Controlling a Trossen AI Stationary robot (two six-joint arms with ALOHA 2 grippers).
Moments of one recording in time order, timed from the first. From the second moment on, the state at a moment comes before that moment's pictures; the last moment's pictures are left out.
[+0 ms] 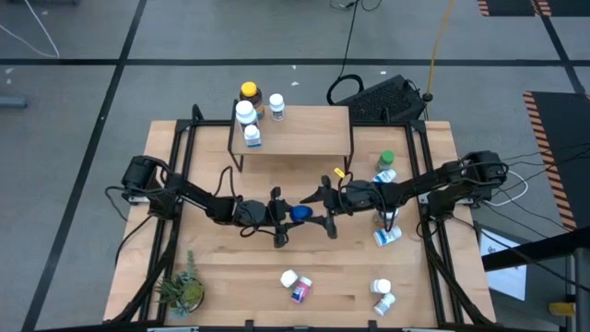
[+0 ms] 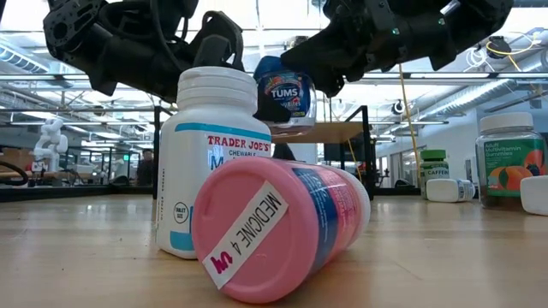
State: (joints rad) left arm -0.20 1.76 0.68 0.78 -0.26 -0.03; right arm 0.08 1.54 0.66 0.62 -0.01 0.05
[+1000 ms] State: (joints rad) left arm -0.19 1.76 0.68 0.69 -0.39 -0.11; right arm 0.06 1.53 0.70 0.58 0.00 0.04
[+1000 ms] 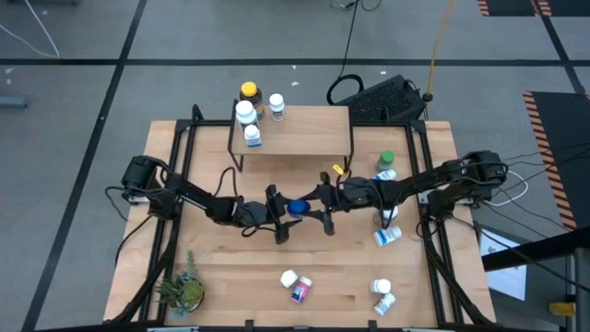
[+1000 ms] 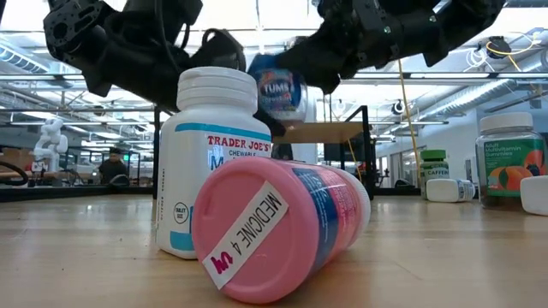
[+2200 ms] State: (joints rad) left arm -0.18 1.54 0.68 0.28 -0.50 -0.23; right arm -0.50 1.88 1.33 0.28 -0.25 -0.15
